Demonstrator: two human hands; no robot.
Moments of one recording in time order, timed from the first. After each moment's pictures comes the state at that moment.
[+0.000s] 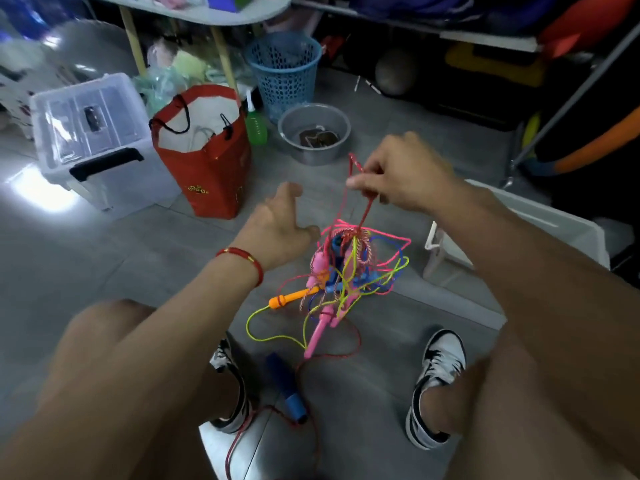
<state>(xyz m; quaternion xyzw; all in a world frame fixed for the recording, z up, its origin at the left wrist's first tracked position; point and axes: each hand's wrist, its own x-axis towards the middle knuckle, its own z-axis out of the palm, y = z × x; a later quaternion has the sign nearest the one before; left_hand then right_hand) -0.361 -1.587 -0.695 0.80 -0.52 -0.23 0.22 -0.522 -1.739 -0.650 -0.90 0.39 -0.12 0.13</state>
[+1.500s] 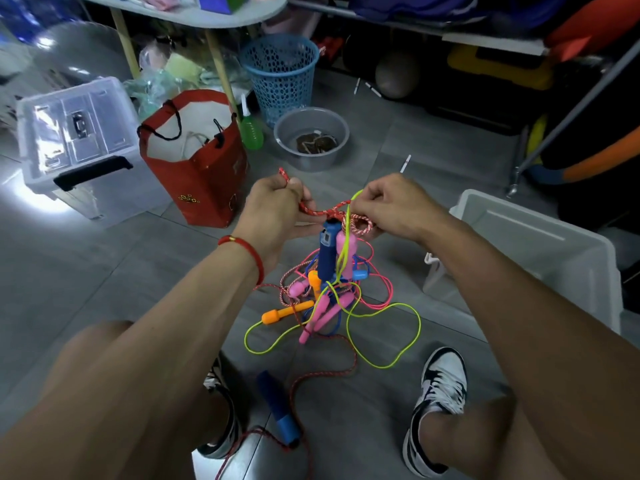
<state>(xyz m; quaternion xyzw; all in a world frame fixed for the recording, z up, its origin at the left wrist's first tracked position) -0.377 -1.643 -0.674 0.68 -0.22 -0.43 0.55 -0.520 -1.754 -0.698 -0.76 0.44 -0.11 0.47</state>
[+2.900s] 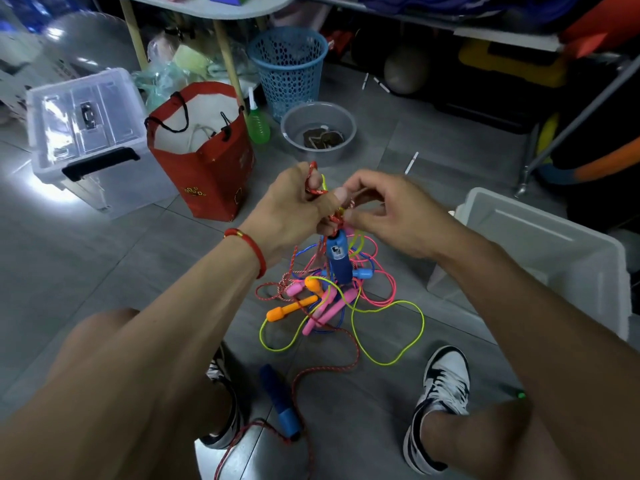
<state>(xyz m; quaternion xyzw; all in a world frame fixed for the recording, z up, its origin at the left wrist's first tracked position) -0.375 -1.638 -0.684 0.64 -0.43 -0.39 0.50 -0.529 -1.725 -0.682 -0.85 0.27 -0.16 0.43</state>
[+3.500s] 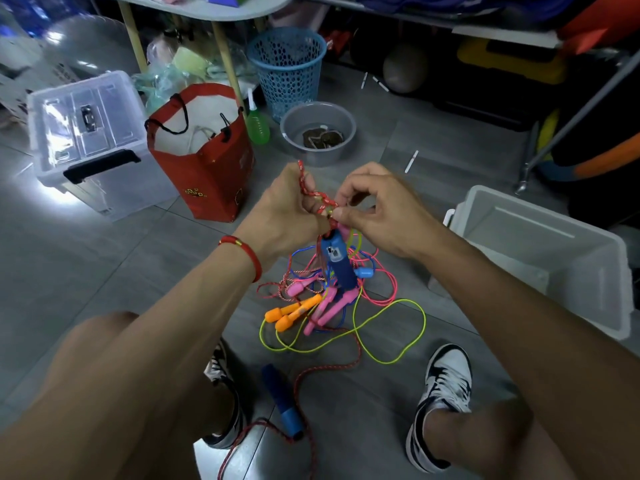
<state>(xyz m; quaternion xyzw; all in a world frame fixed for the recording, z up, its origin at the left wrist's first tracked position) -0.374 -1.628 -0.675 0.70 -0.42 -0.38 0.43 -0.517 -1.721 -0.694 -0.86 0.30 -0.21 0.34</state>
